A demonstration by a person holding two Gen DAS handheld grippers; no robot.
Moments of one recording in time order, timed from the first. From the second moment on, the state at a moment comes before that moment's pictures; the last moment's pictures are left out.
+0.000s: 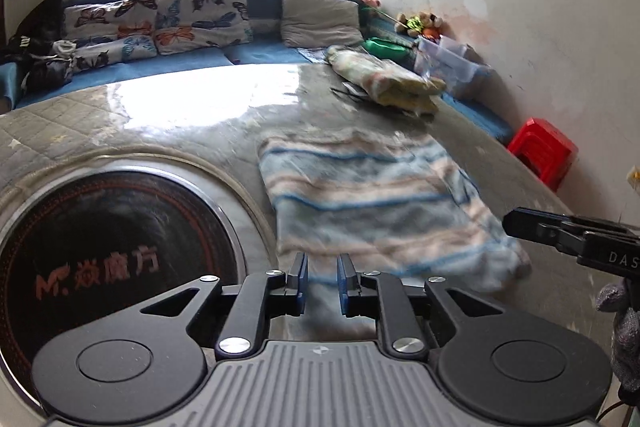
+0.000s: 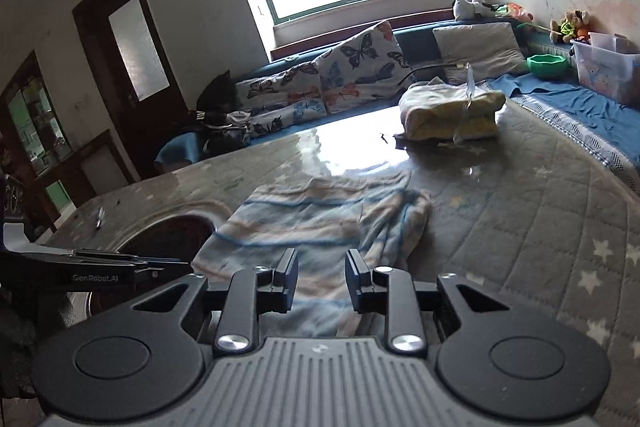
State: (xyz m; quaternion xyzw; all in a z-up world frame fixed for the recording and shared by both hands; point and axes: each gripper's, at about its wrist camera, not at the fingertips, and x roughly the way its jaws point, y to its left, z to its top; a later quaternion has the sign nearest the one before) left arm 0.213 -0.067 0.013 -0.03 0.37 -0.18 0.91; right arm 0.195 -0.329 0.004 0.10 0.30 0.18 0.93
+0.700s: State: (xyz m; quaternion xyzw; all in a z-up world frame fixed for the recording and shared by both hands) left arm 0.201 -0.045 -0.008 -0.04 0.40 -0.15 0.90; right arm 0.188 -0.318 -0.012 0.08 0.32 0.17 0.93
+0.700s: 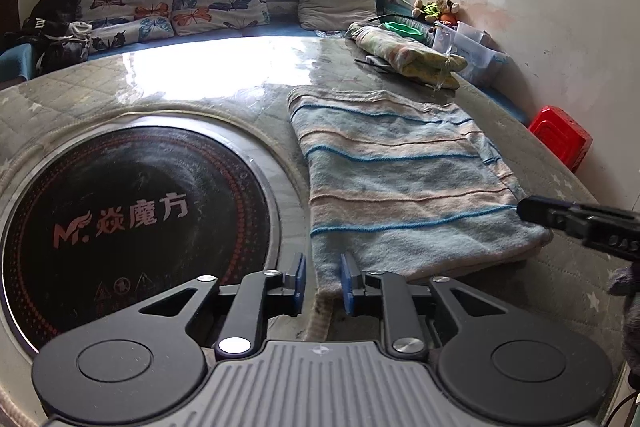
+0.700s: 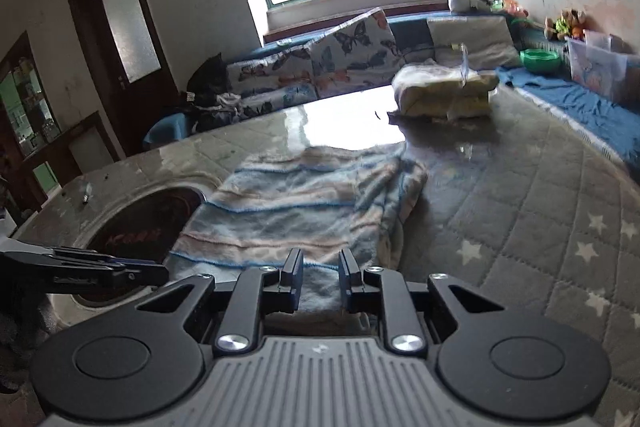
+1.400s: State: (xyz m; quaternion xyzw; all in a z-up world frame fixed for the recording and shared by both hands) left arm 0.156 -0.013 0.004 -0.06 0.38 -0.16 0.91; right arm 0.295 -0.320 -0.014 0.08 0.35 0.12 0.93
